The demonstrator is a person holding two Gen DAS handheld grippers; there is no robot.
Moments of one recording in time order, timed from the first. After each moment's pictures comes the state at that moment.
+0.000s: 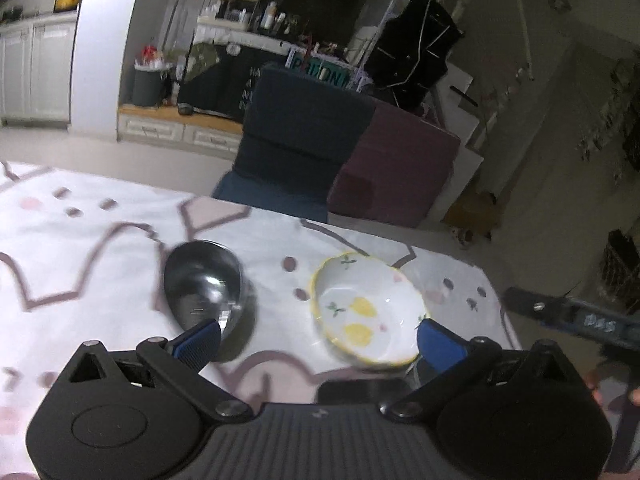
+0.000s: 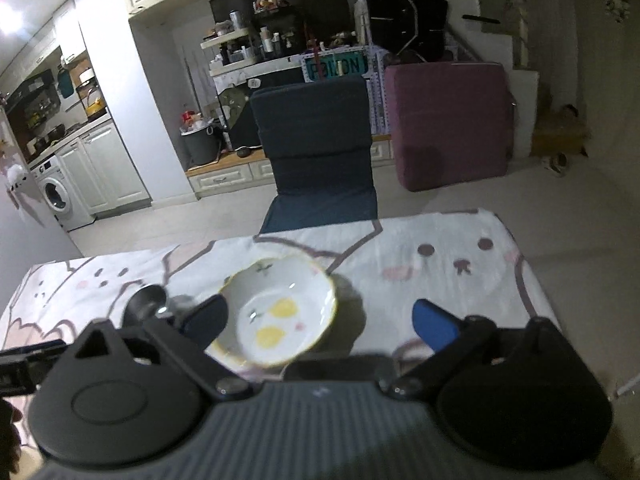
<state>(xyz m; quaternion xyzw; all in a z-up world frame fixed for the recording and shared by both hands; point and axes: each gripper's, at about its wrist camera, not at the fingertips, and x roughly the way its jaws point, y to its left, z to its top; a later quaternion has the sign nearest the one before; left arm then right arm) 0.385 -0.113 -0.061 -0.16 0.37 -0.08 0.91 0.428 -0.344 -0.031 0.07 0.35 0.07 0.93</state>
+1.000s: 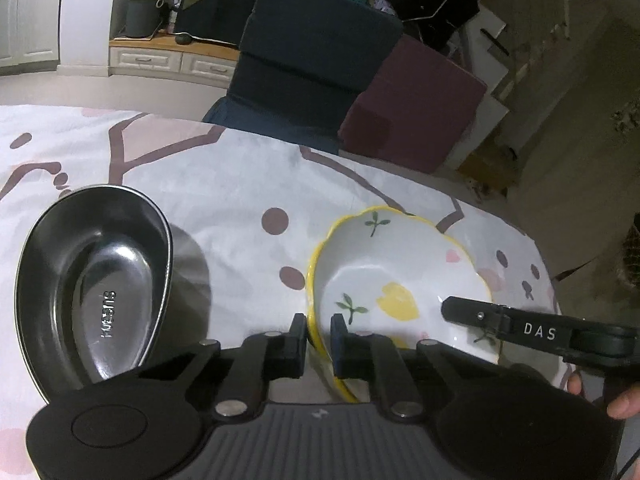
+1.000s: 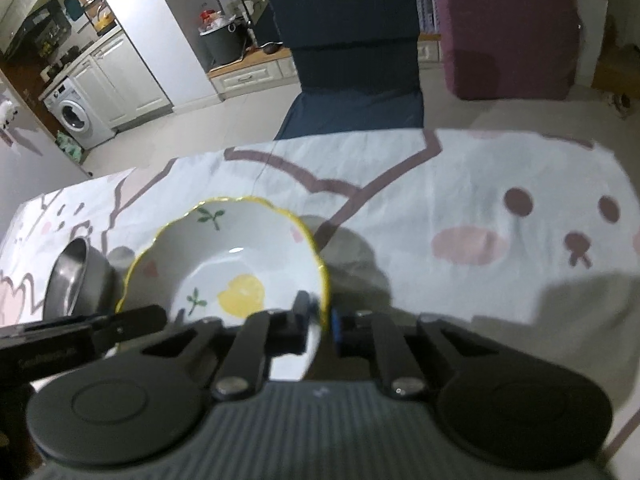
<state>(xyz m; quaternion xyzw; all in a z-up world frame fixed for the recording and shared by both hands) 0.492 -0.146 -0.147 -0.16 0.47 -0.08 0.87 0.574 -0.322 -0.144 0.06 0.49 0.14 0.86</state>
